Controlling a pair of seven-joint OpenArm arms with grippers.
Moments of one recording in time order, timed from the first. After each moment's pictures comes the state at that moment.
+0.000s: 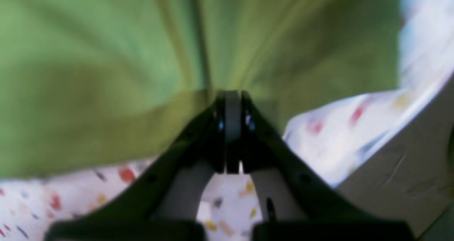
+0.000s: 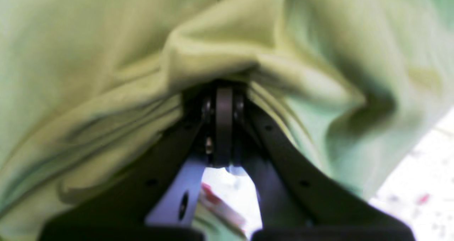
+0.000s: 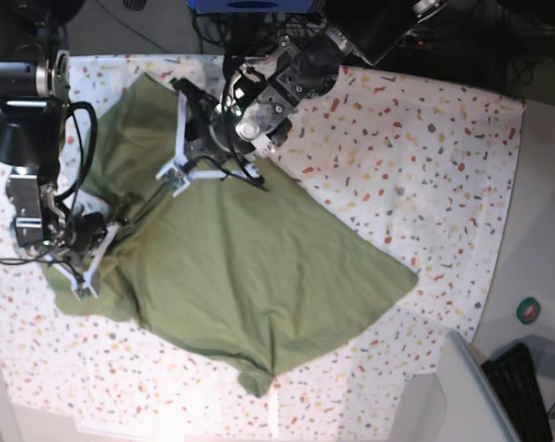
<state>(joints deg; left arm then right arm) -1.4 -0.3 41.0 83.2 -2.6 -5.8 55.9 19.8 12.2 4.6 44.8 -2.3 24.2 -37.9</state>
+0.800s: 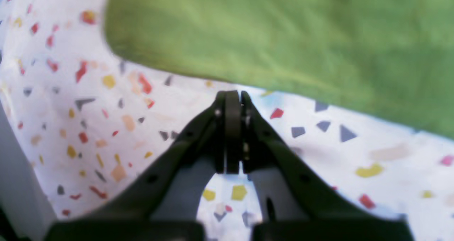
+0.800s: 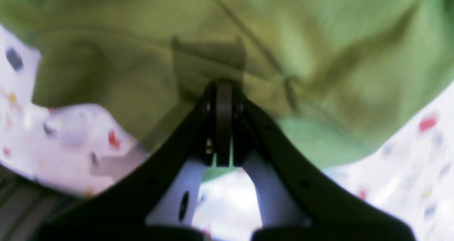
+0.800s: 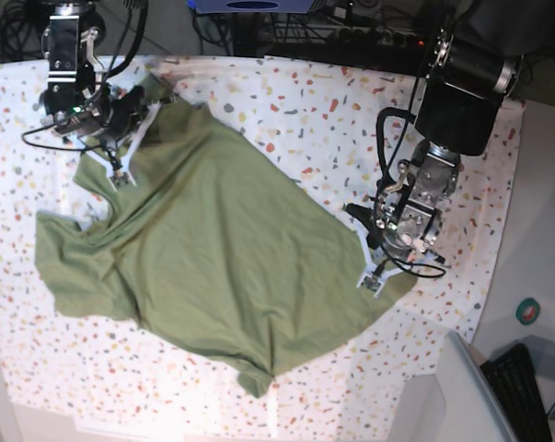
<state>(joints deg) -17.7 -13.7 19.7 52.2 6.4 -5.7 36.5 -13.3 2.3 8.3 82.2 -0.1 24.2 -49.7</state>
